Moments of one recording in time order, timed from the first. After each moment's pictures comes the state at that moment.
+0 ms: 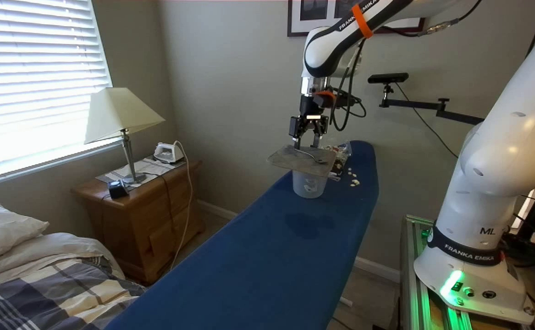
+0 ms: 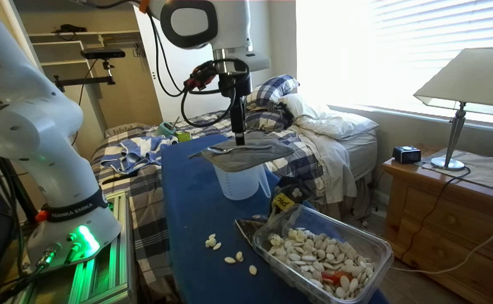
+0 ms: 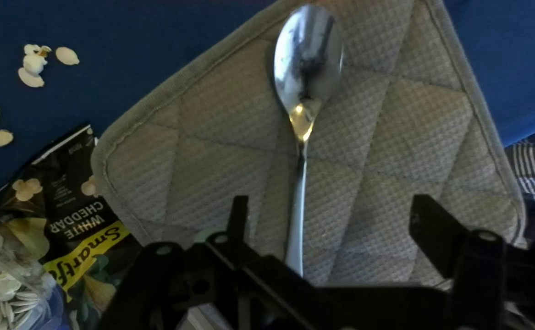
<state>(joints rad) -0.22 -0.25 -0.16 -2.44 0.05 2.21 0.14</state>
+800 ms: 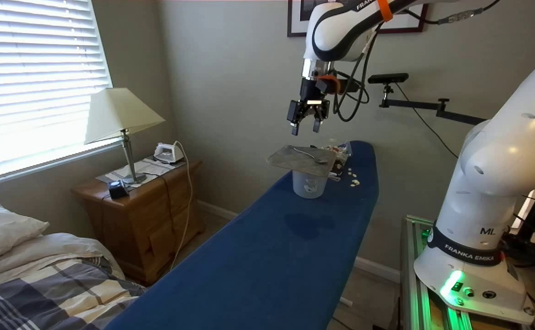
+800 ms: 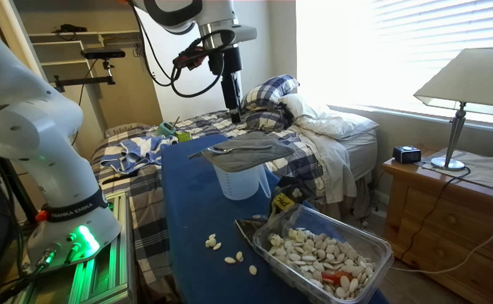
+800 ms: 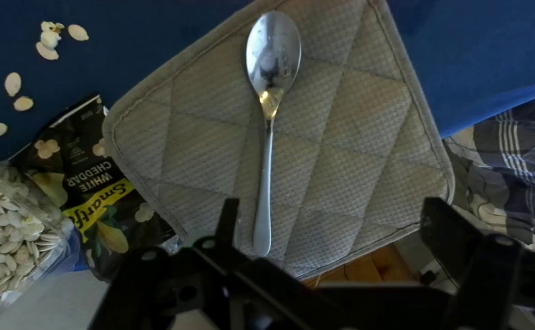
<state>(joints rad) -0.22 -0.38 -0.10 -2.46 0.00 2.19 0.20</state>
